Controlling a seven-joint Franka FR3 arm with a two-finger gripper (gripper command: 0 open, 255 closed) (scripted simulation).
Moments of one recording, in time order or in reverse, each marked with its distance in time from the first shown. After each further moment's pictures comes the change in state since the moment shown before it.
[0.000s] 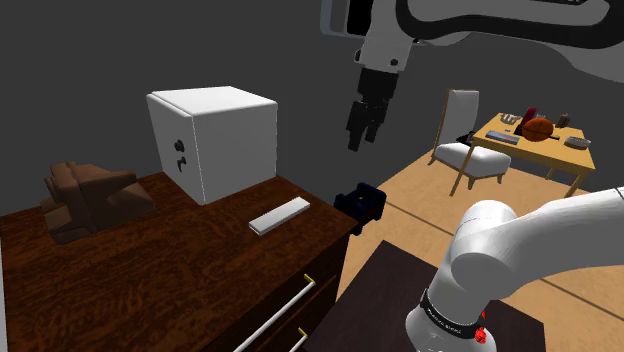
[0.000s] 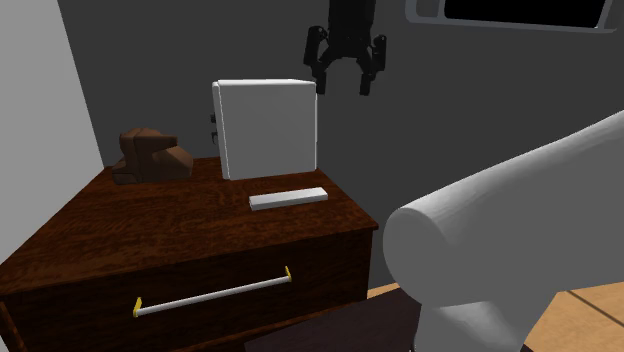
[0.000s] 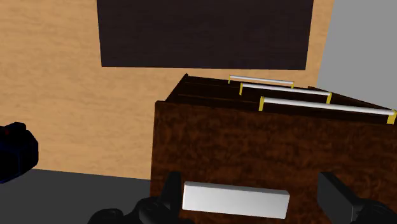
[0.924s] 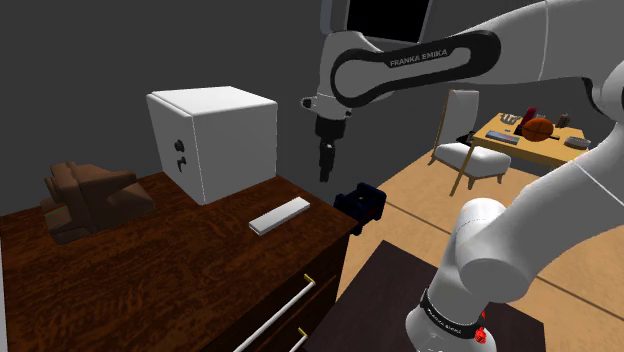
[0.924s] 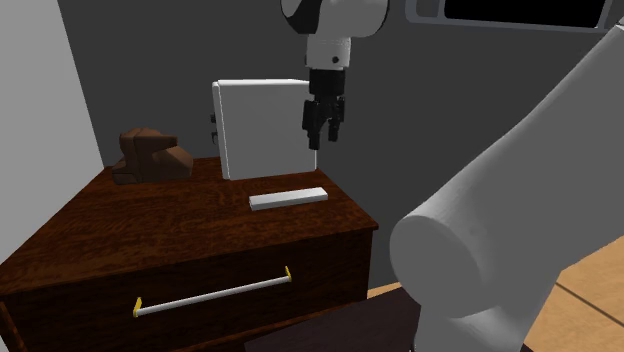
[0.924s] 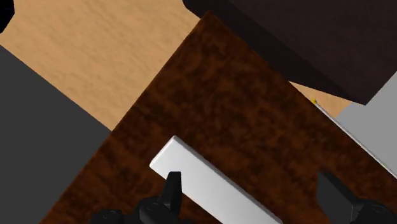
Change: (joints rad) arm 0.150 0.312 -0.136 -0.091 -0.100 0.389 -0.560
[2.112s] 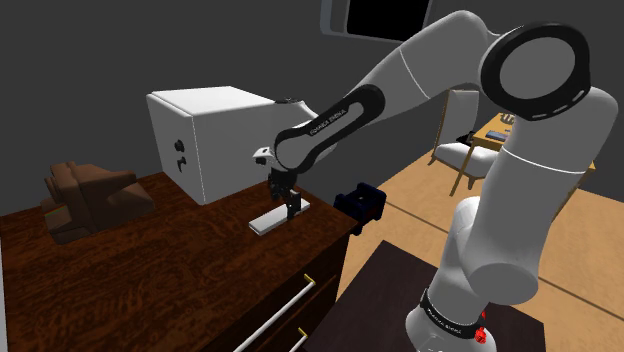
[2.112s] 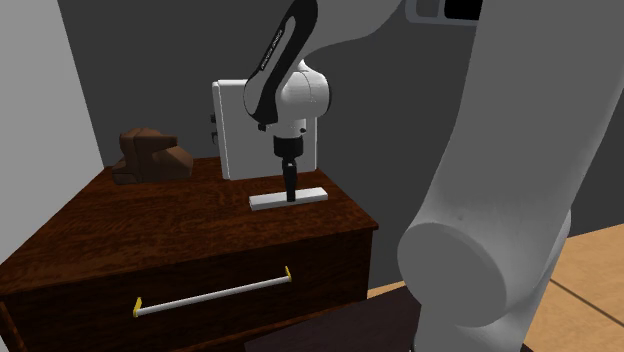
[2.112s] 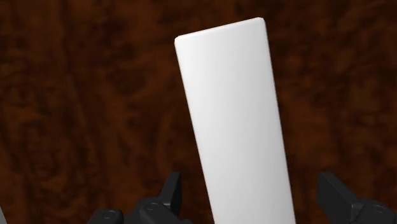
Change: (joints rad) arm 0.140 0.483 -0.040 0.058 0.016 0.427 -0.572
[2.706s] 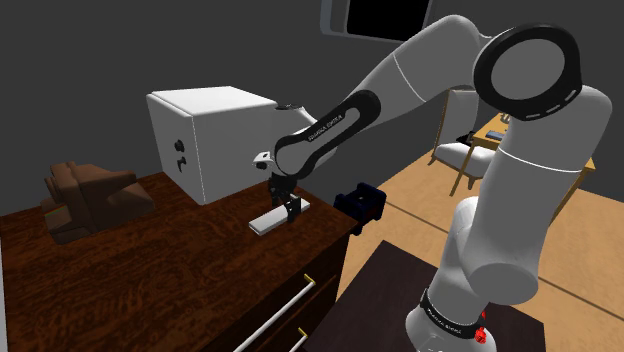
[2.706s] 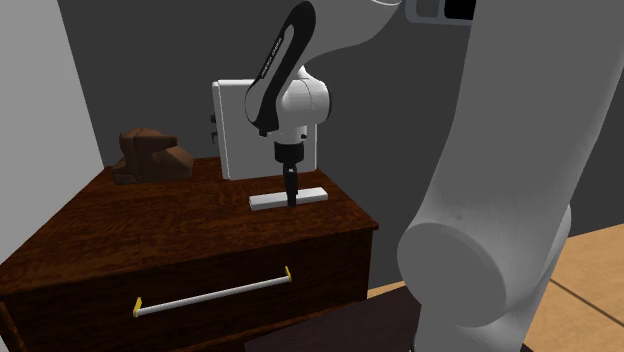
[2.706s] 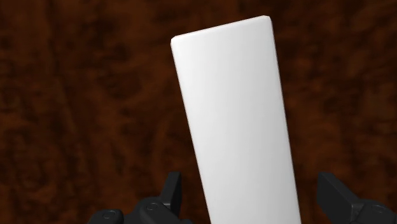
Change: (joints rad) arm -0.002 0.025 -0.002 -0.014 0.005 0.039 -0.008
